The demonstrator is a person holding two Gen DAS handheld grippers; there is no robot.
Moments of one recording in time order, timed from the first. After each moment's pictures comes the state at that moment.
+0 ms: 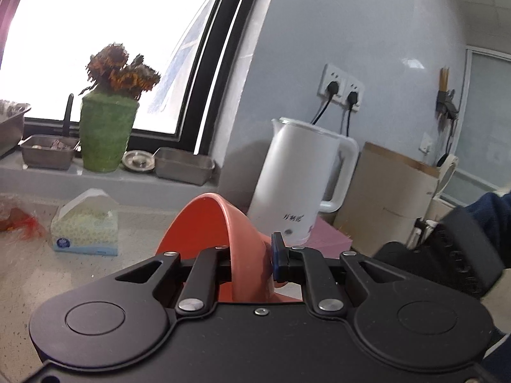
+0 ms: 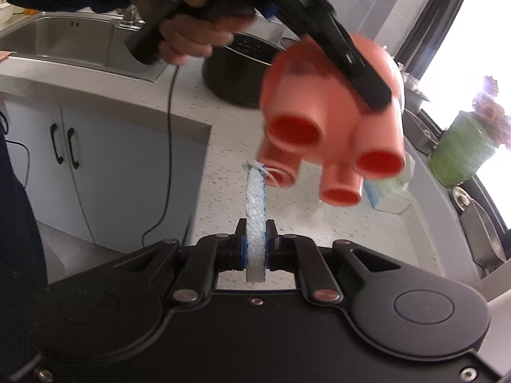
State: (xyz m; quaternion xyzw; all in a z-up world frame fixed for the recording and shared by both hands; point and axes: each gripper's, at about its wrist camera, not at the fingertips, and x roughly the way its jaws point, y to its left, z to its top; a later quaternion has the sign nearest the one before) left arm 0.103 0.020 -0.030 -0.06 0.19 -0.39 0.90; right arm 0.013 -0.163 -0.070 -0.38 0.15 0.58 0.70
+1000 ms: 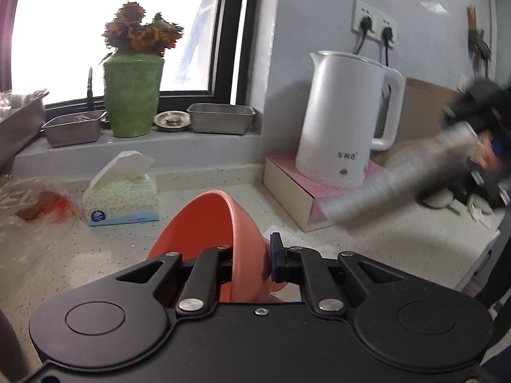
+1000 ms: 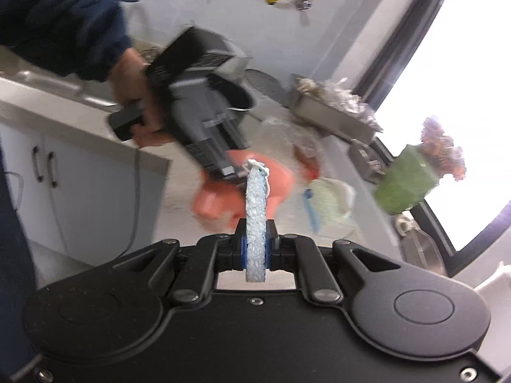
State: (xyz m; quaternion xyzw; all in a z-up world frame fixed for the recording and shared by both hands) left arm 0.118 0.011 -0.070 0.05 0.24 -0.33 0.91; right arm 0.028 -0.189 0.012 -0.37 0.10 0.54 0.75
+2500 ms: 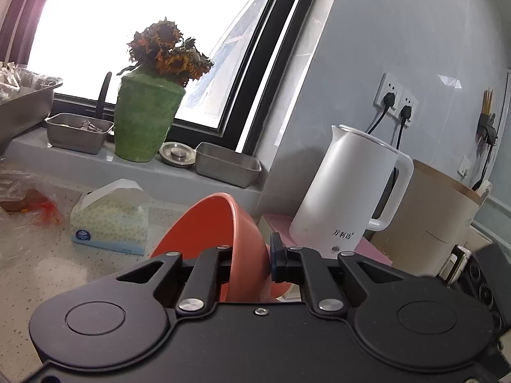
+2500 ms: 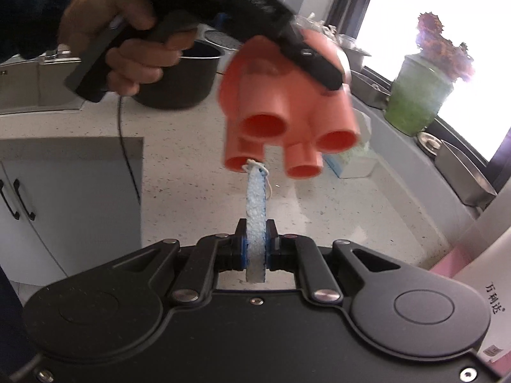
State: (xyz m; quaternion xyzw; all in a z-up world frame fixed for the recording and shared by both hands) left arm 0.152 0.023 -0.042 -0.10 0.20 -0.33 0.92; right arm 0.047 -0.139 -0.088 -0.31 0.20 0.50 0.78
